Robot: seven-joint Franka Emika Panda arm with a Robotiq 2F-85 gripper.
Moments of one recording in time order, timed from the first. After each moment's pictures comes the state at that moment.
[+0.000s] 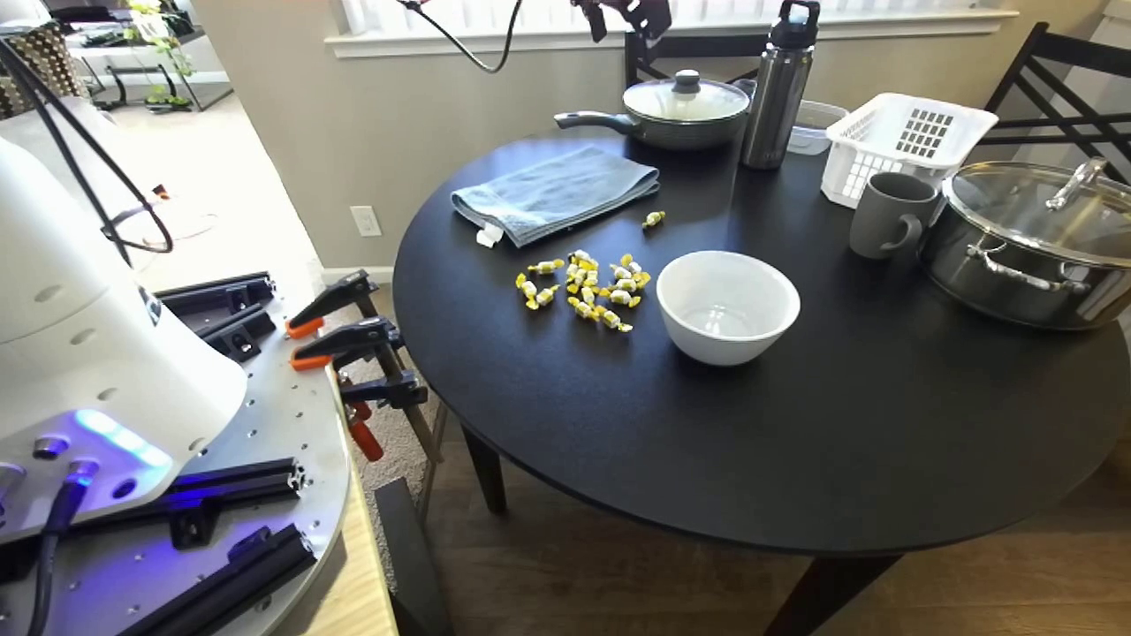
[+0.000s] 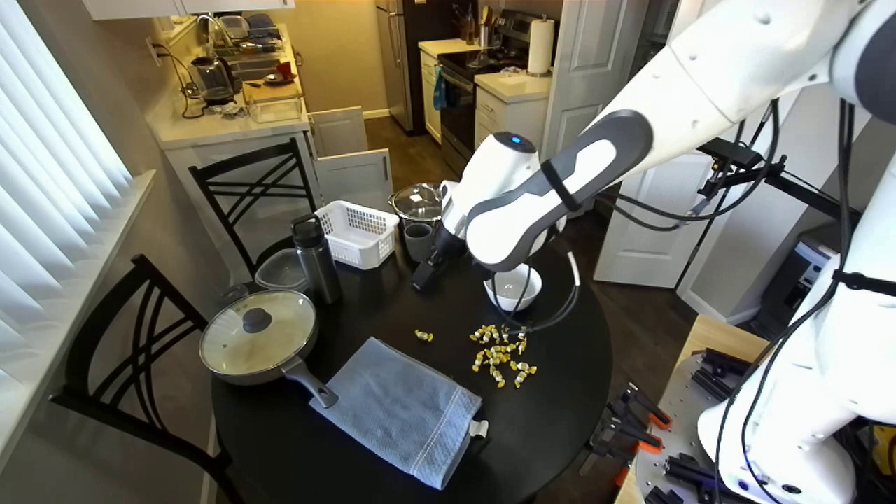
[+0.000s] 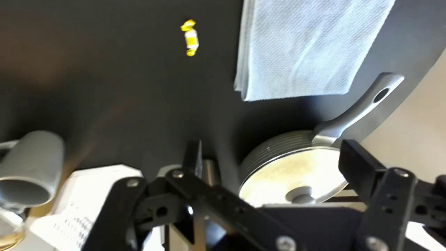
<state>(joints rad) 0.07 0.19 0.22 -2.30 0.30 2.93 -0.18</state>
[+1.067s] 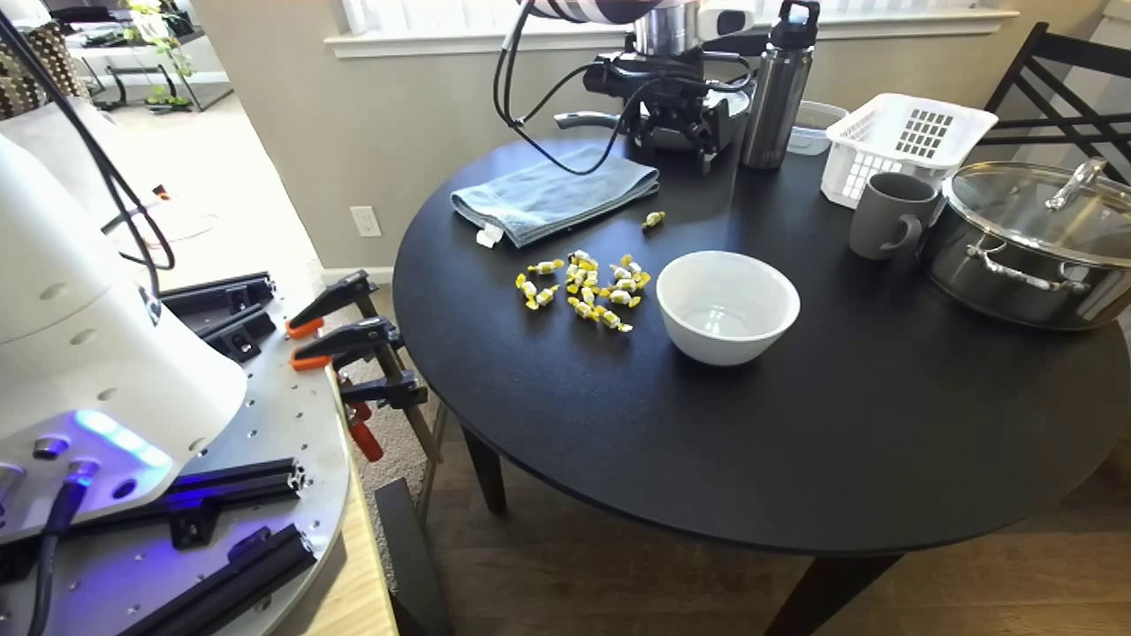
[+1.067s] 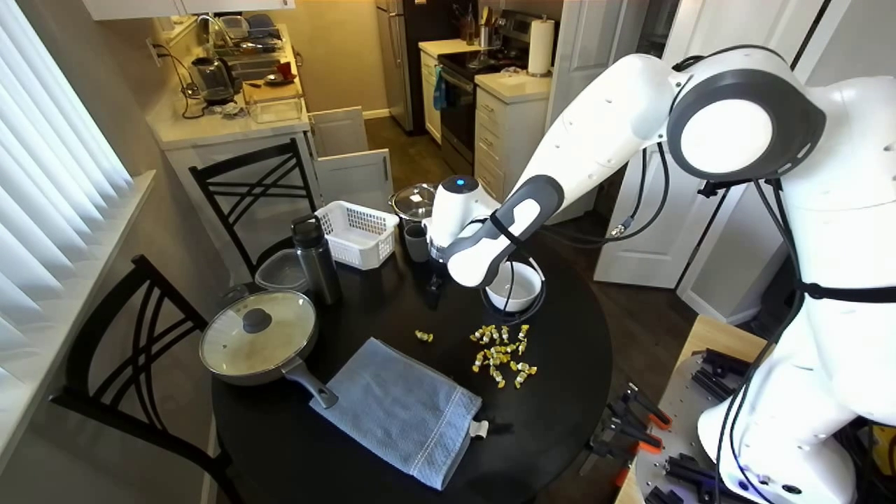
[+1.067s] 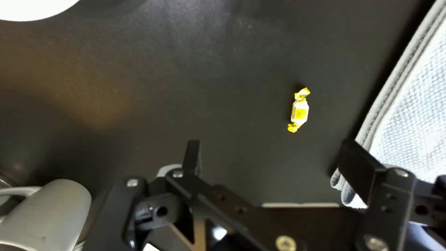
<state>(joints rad) 0.13 0.58 0.01 -1.98 -0.08 2.76 -0.12</state>
